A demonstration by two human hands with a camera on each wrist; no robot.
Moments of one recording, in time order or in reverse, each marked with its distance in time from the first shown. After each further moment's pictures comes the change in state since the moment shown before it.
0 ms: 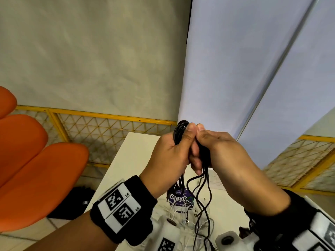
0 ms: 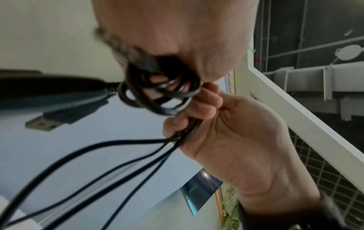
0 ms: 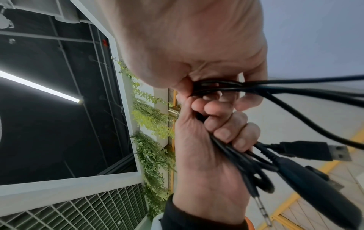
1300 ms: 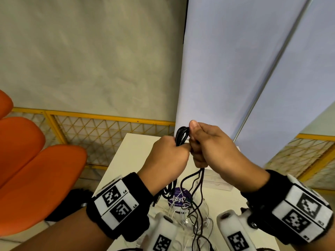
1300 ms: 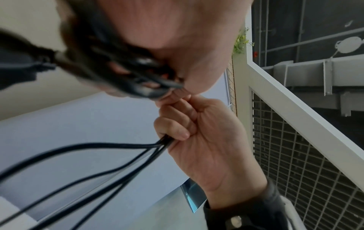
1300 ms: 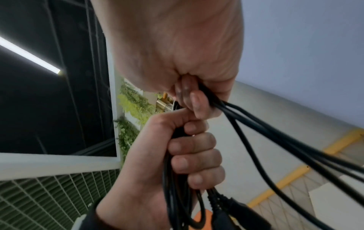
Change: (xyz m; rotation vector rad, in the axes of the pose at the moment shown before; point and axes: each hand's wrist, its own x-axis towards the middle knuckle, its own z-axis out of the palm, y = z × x) left_hand 0.012 0.002 -0.003 0.584 0.114 -0.340; right_hand 0.026 0.012 -0.008 -0.026 -0.040 -0.069
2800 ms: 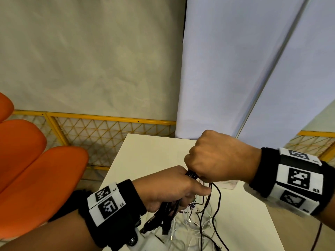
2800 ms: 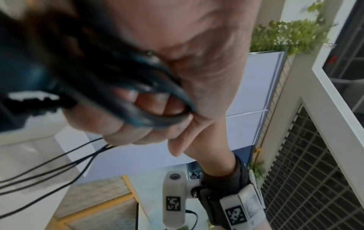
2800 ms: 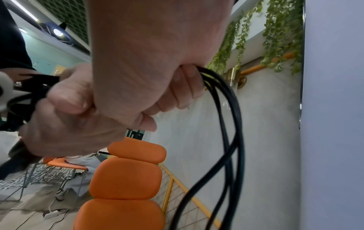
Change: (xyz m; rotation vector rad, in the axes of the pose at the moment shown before) left_hand -0.022 -0.019 -0.006 -0.092 -0.753 -0.309; right_hand 0.011 -0.004 -0.016 -1.829 -0.470 -1.018
